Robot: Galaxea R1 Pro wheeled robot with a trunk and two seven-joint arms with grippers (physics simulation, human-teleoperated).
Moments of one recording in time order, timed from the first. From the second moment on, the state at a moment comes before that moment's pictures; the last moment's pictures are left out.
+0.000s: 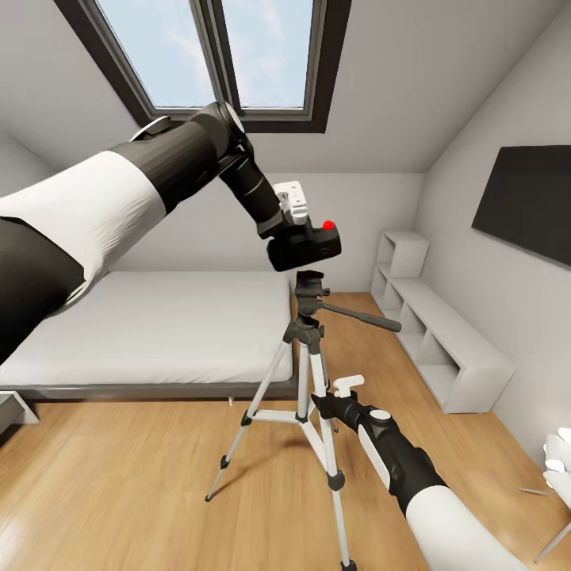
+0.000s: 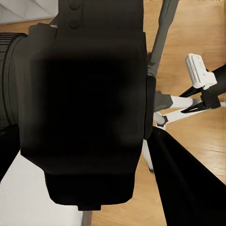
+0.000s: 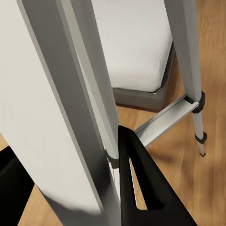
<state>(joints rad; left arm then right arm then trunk) -1.97 -0.10 -1.08 -0.44 0.03 0.57 -1.34 -0.65 0.07 0.13 -0.74 -0.04 0.23 0.24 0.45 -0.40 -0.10</state>
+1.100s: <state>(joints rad) -1.97 -0.12 -1.09 -0.45 -0.02 0.59 -1.32 -0.65 0.07 0.13 -0.74 -0.04 0.23 0.24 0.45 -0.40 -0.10</state>
